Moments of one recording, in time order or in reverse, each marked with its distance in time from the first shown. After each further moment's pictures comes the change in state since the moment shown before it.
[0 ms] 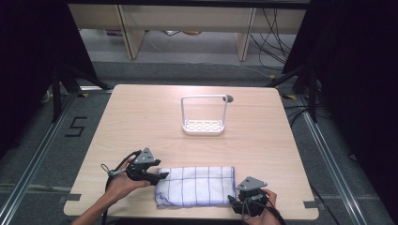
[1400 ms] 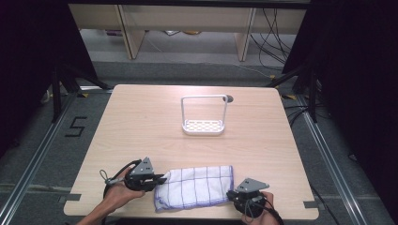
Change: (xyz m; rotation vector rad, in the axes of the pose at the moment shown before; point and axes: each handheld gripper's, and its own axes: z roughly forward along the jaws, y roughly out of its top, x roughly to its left) left arm -0.023 -0.012 -0.013 -0.020 -0.072 0.053; right arm 0.004 0.001 -0.002 -0.074 0.116 0.024
